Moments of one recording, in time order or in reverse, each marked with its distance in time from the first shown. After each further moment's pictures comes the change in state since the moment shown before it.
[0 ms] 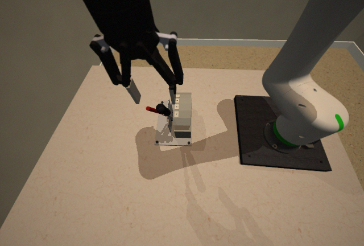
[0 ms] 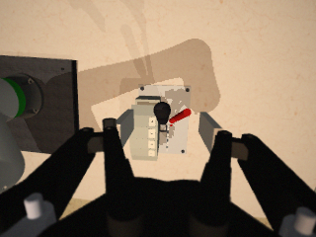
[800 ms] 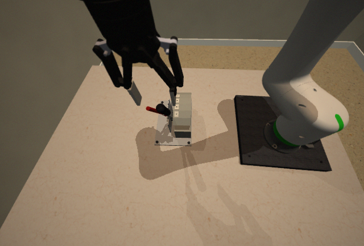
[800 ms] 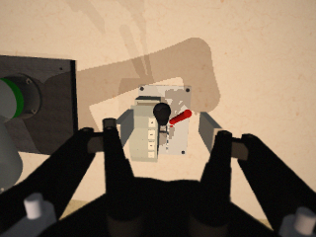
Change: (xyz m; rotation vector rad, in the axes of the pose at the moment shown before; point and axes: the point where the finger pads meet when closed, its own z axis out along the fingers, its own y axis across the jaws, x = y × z) arm 0.000 0.000 0.008 0.000 0.000 0.000
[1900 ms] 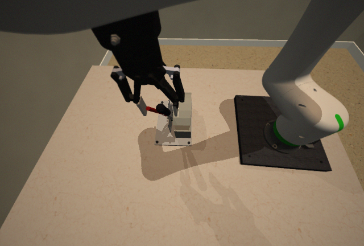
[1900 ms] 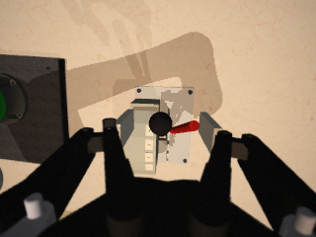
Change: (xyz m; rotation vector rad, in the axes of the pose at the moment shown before) arm 0.000 0.000 0.059 0.000 0.000 0.000
